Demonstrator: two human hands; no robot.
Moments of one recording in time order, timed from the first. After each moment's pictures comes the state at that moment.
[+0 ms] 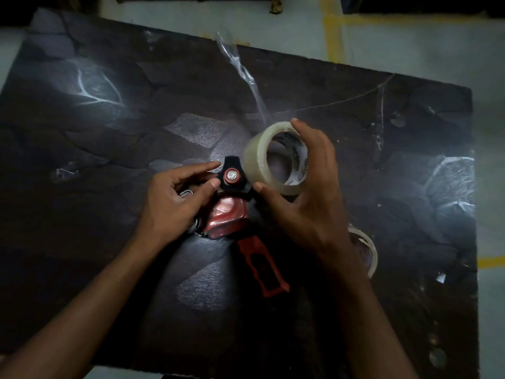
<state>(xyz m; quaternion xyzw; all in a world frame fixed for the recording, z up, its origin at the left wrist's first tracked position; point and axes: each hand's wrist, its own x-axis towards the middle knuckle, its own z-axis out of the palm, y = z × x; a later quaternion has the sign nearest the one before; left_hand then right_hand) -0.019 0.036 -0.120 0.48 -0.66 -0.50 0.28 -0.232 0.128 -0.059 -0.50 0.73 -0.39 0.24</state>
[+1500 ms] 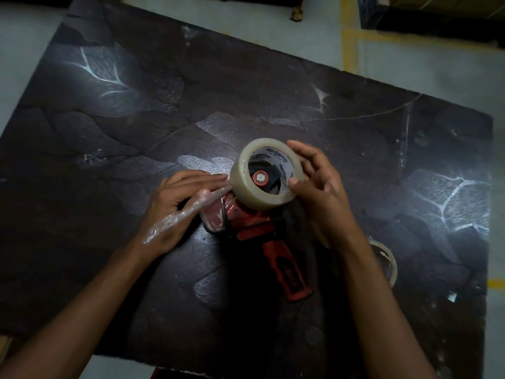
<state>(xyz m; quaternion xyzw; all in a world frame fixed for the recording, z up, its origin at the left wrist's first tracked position) 0.039 0.031 -0.137 0.39 -0.77 -0.44 0.25 -0.229 0.101 -0.089 -0.32 0.59 -0.50 0.54</state>
